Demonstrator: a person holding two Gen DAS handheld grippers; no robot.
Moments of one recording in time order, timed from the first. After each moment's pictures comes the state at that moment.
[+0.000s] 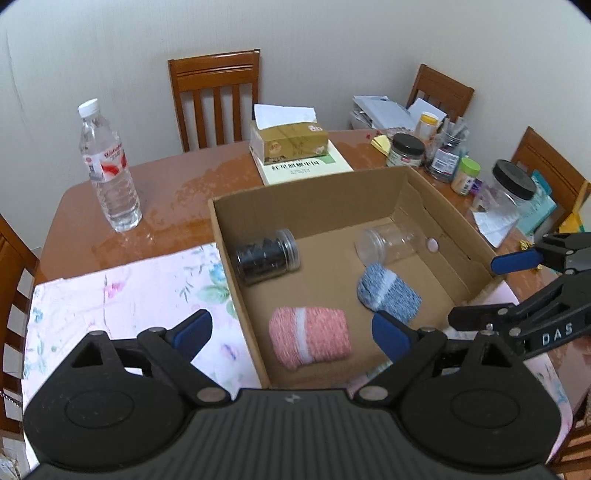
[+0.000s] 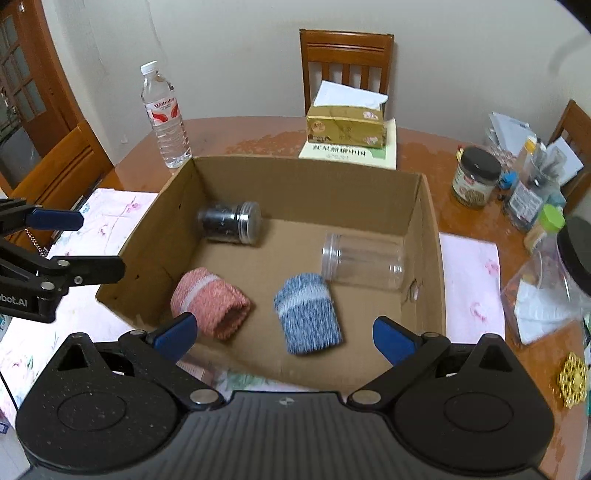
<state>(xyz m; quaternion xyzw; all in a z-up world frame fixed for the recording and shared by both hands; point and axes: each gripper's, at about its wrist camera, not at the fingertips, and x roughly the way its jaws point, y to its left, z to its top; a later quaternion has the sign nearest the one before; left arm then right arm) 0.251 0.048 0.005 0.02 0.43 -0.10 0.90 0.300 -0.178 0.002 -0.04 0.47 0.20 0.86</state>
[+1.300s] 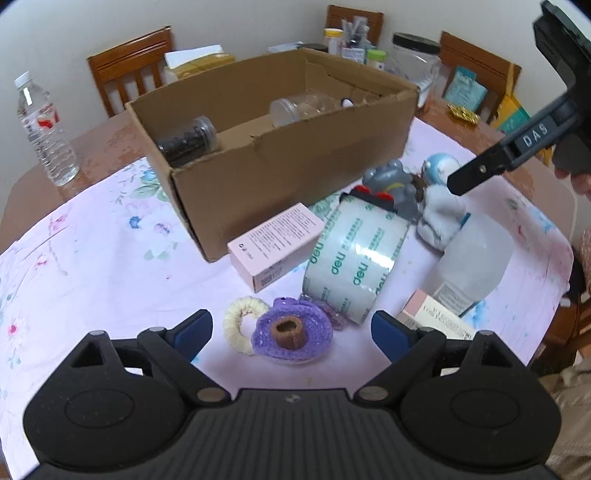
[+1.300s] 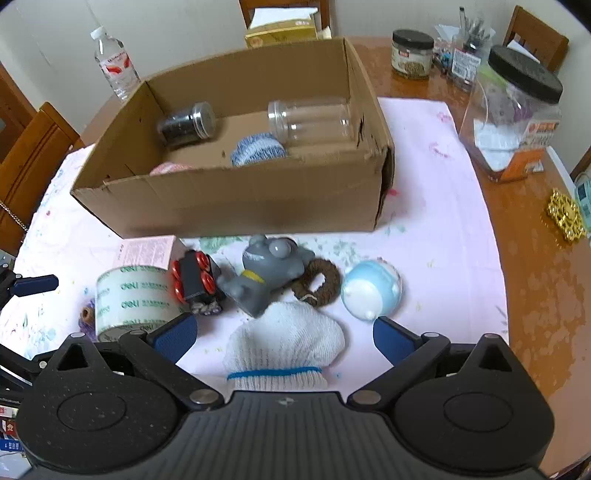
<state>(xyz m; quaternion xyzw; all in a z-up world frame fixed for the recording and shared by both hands) 0.139 0.036 -0.081 0.12 0.45 -0.21 0.86 0.217 -0.228 -0.056 0.02 0.54 0.13 0.83</state>
